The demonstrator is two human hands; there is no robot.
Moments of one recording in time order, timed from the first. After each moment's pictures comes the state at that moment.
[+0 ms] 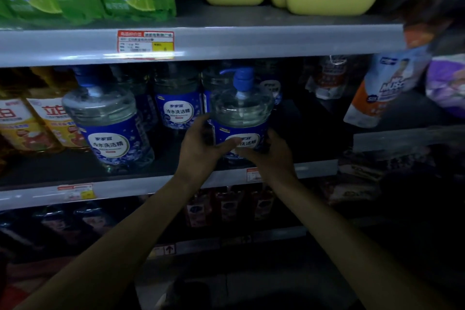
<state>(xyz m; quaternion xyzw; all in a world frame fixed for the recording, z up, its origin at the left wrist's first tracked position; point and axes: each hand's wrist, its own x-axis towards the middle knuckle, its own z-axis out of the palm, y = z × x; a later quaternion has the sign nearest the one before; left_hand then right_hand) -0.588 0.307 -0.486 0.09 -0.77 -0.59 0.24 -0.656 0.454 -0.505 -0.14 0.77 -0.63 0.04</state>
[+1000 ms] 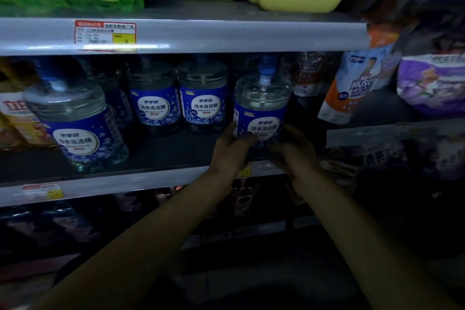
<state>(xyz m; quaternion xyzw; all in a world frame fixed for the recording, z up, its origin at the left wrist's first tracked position) -0.632 0.403 -0.491 0.15 -0.64 -0.75 0.08 -0.690 0.538 -0.501 0.00 0.70 -0.70 0.11</state>
